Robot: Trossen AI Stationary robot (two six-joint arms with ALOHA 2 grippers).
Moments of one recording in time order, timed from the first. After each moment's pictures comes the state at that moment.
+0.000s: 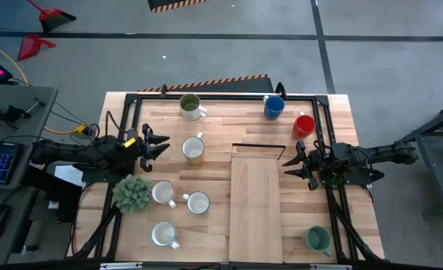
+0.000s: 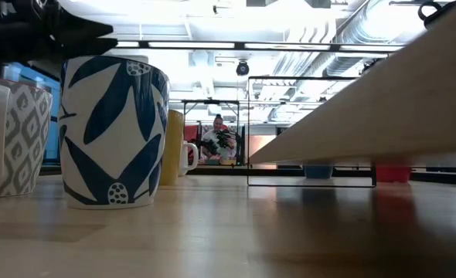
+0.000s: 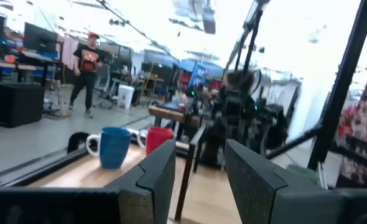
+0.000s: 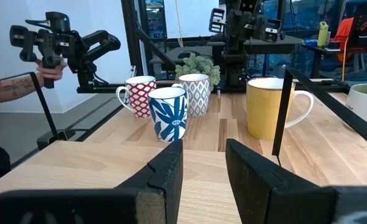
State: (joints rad) left arm -0.05 0.18 0.01 0.41 -0.25 -0.16; right arm 0.14 0.06 0.01 0.02 -0.05 0.05
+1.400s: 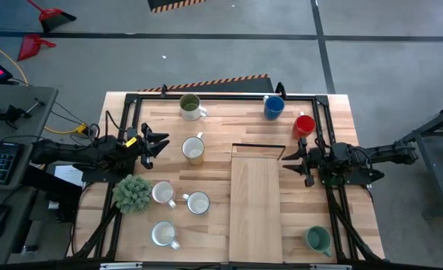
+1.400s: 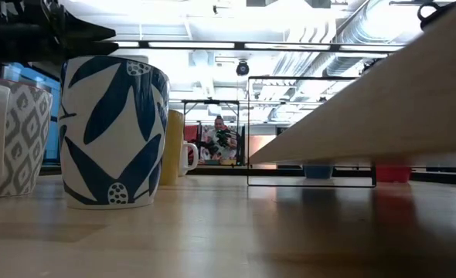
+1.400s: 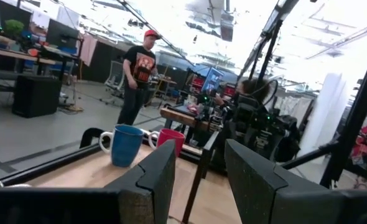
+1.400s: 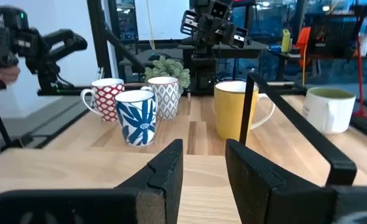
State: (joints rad) left arm -0.05 0.18 0.01 0.41 -0.32 -0.22; right arm 0.14 0.06 0.01 0.03 0.08 0.03
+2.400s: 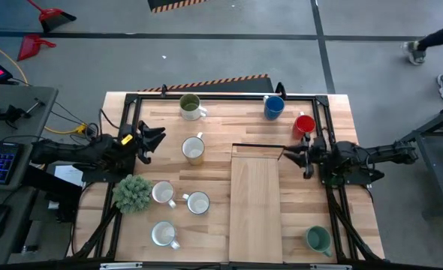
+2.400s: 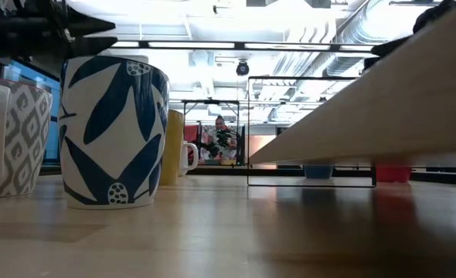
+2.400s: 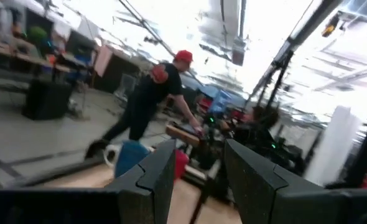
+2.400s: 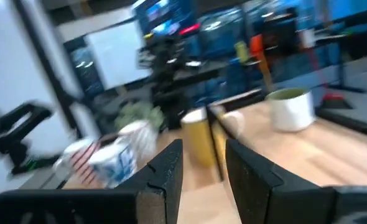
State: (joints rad) left arm -0.05 0.19 0.04 0.47 -0.41 -0.25; right arm 0.14 0.06 0.02 0.14 0.30 0.25
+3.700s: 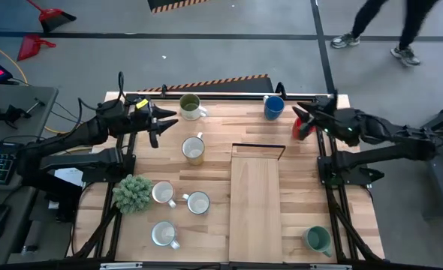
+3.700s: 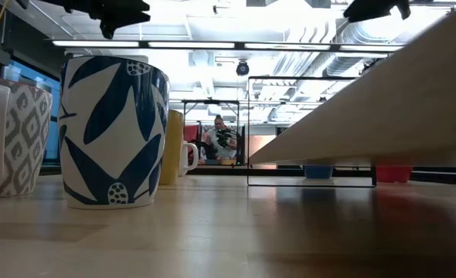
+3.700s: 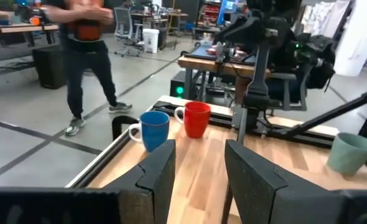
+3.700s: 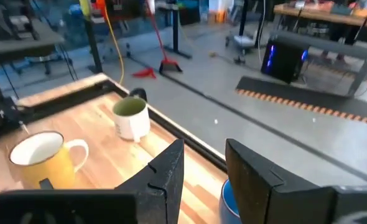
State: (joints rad) left arm 0.37 0.64 0.66 -0.11 0.09 -0.05; right arm -0.06 0.73 0.95 -0.58 0.68 0.22
